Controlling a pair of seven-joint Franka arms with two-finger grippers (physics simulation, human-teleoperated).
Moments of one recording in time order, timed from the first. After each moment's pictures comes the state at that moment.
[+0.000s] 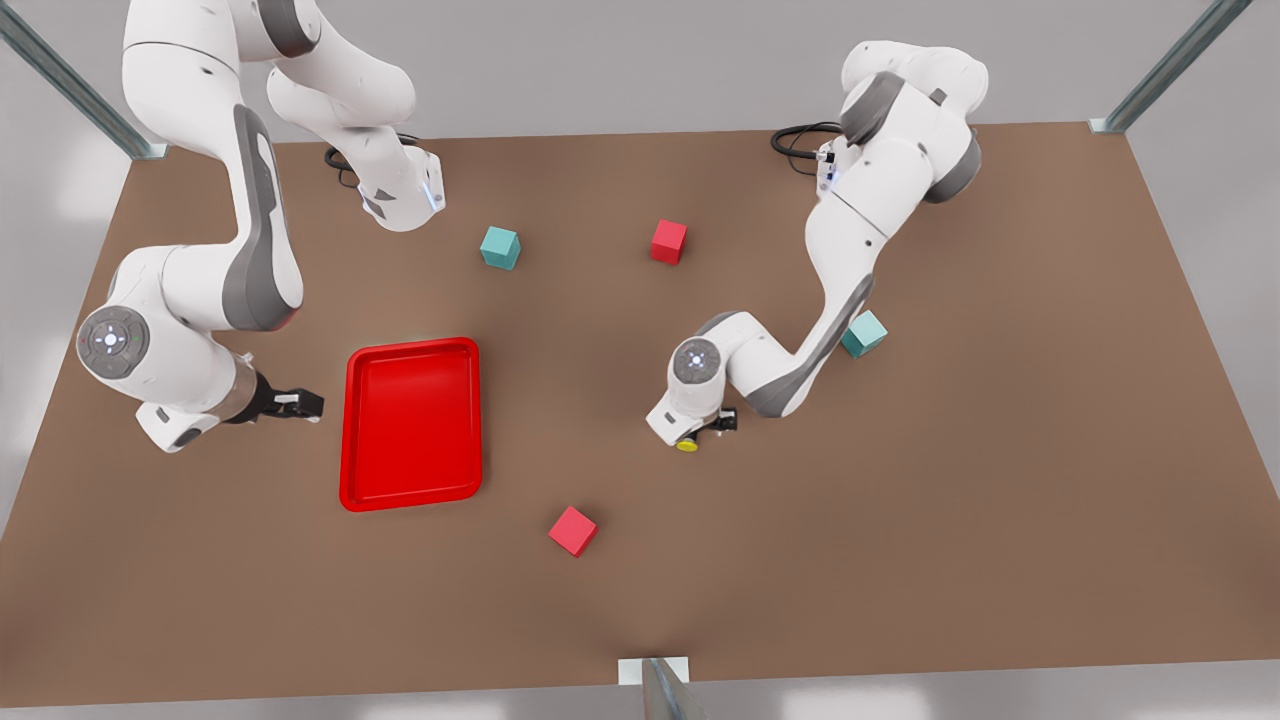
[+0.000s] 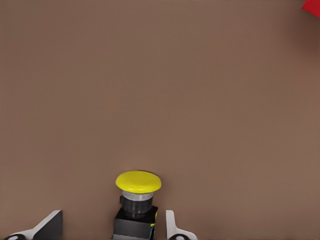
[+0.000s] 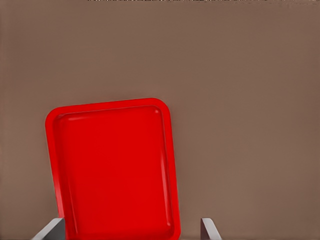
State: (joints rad) left arm -0.29 0.87 -0.47 -1.46 0.53 2.18 -0.83; right arm -0.03 0.24 0.06 -1.61 -0.03 1.77 0.04
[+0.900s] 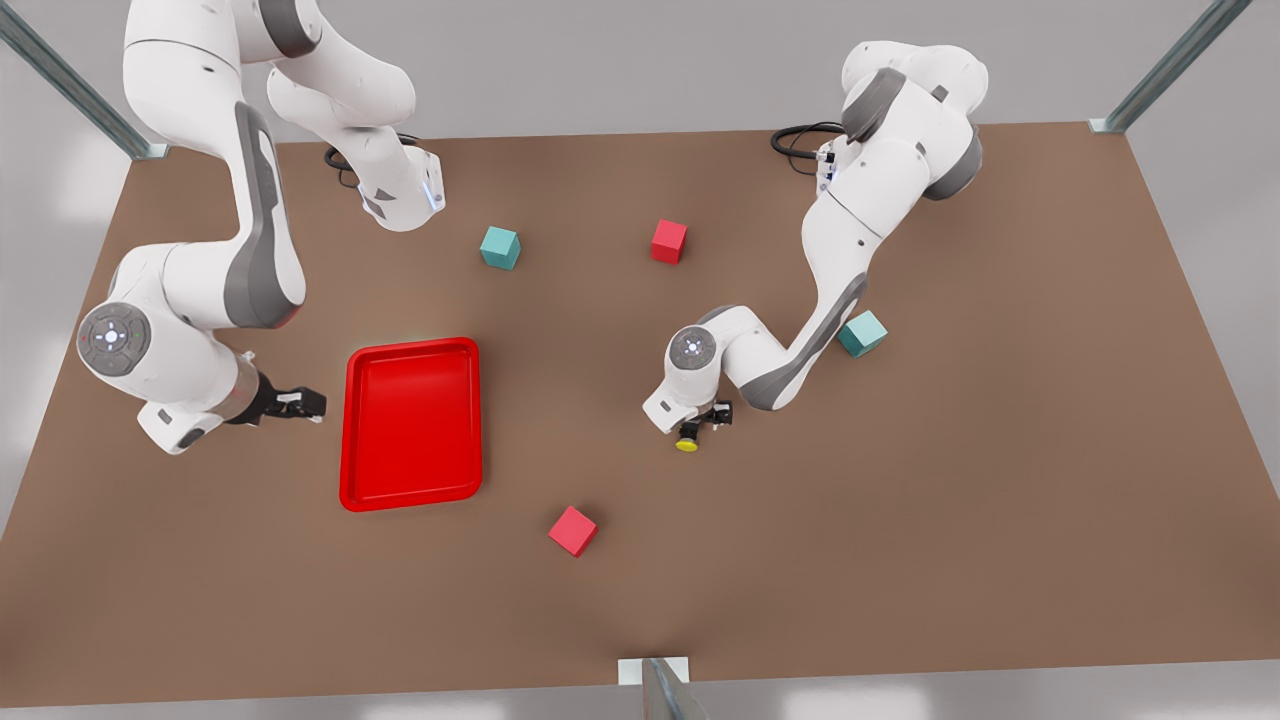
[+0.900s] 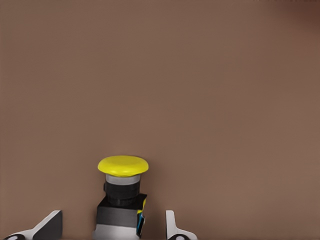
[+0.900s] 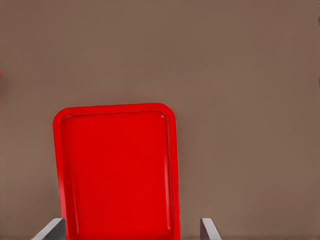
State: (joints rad) left arm -0.29 0.86 -0.48 -1.55 0.58 2.26 -0.86; right arm -0.04 0.25 0.08 -1.59 -0.03 1.77 0.01
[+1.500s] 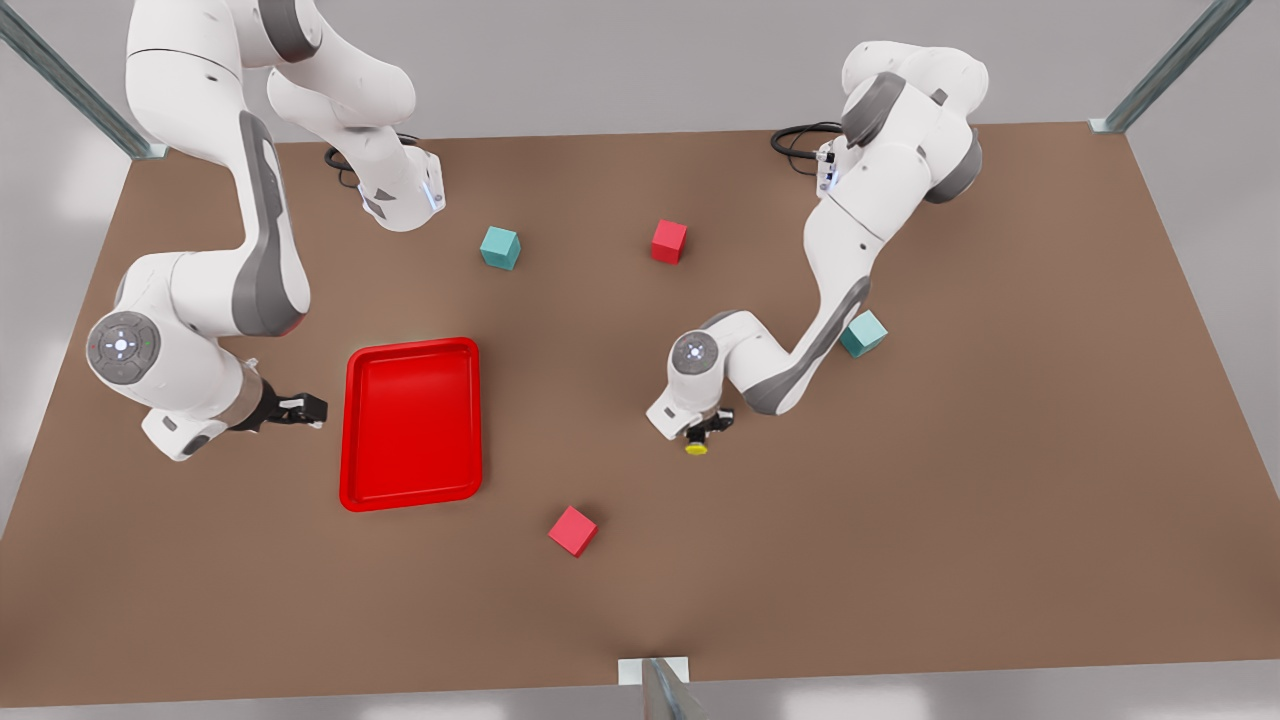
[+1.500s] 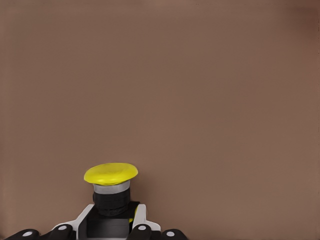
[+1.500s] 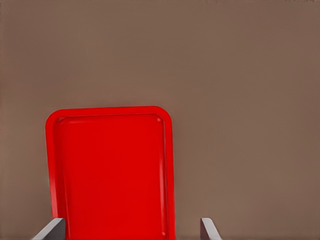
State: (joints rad) left arm -0.28 0.87 -0.47 -1.50 0.61 2.23 -0.89; right arm -0.04 0.27 0.08 -1.59 -0.05 1.79 0.00
